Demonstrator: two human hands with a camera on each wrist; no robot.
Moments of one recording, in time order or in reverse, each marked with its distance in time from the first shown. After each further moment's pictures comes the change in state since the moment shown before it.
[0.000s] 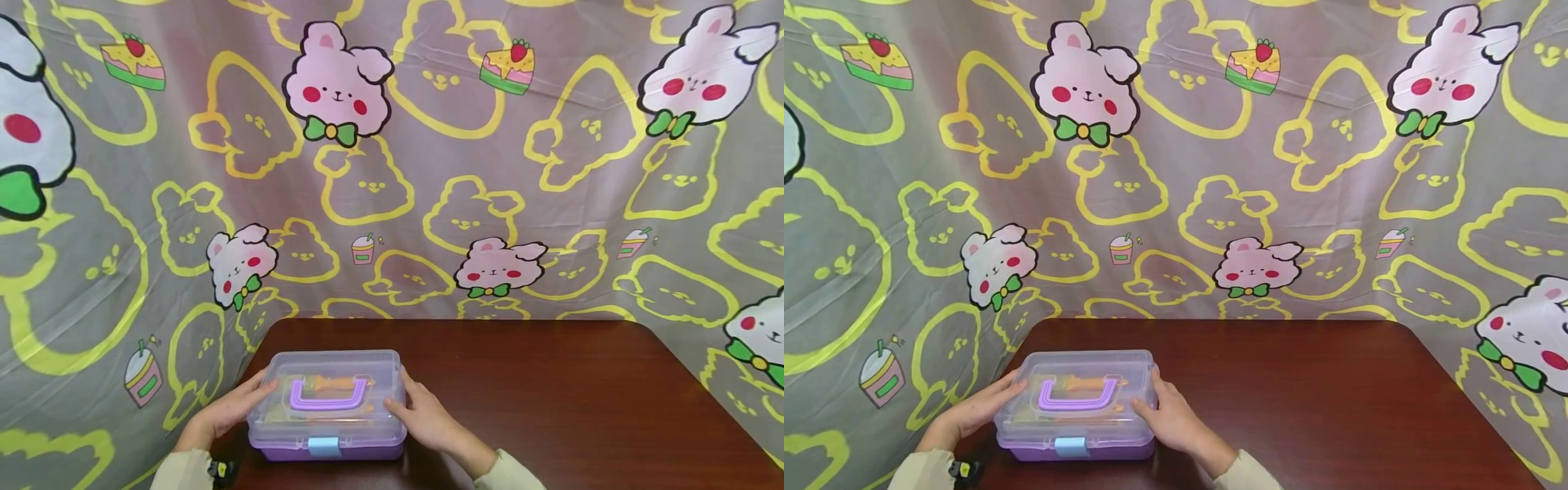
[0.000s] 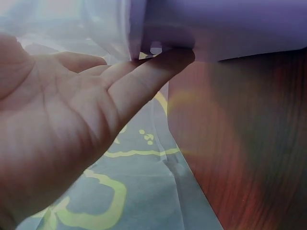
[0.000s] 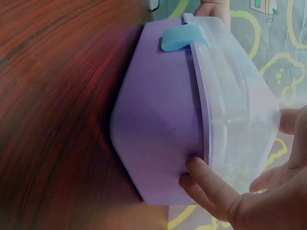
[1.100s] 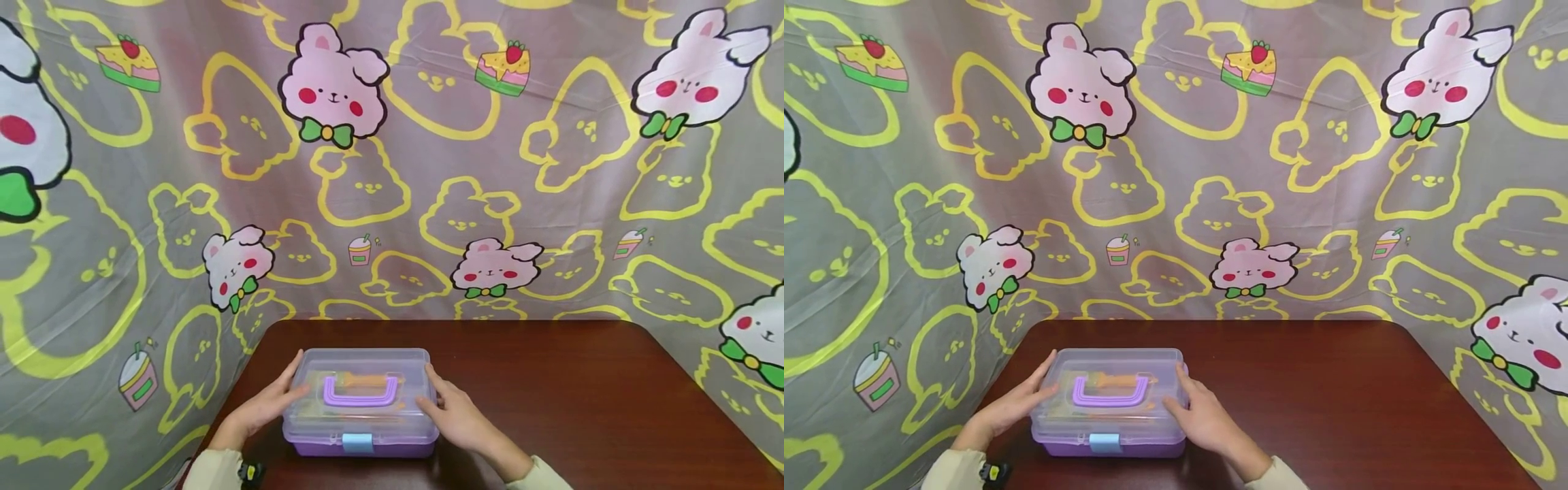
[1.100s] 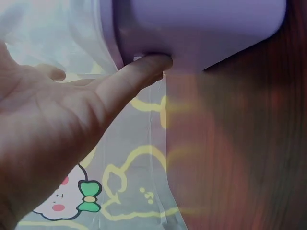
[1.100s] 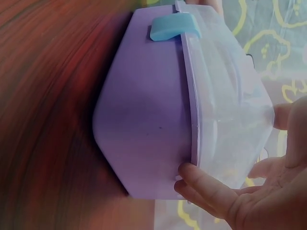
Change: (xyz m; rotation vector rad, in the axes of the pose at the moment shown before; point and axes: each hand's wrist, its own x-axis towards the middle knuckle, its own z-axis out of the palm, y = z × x) left_hand 0.027 0.015 0.046 0.131 0.010 0.122; right_hand -0.021 0.019 -0.044 -0.066 0.046 -0.013
